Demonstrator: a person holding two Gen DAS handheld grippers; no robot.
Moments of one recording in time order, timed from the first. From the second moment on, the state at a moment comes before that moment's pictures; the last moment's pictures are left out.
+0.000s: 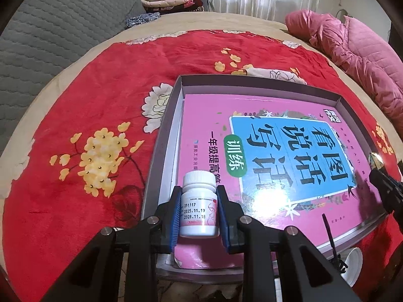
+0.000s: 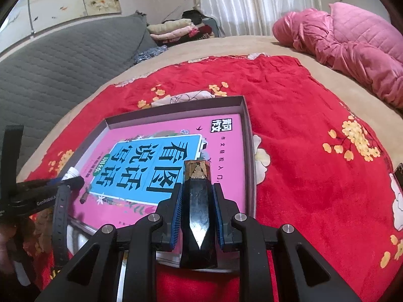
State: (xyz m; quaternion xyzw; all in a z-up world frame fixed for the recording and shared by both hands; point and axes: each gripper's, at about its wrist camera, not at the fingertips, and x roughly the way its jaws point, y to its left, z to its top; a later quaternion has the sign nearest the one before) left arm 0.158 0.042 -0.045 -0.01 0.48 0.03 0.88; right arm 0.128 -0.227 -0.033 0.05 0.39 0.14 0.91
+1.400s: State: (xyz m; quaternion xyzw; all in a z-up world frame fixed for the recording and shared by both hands) left arm 0.153 0.043 -0.043 -0.02 0.48 0.04 0.87; right arm 0.122 -0.206 -0.036 -0.03 0.39 0.09 0.92
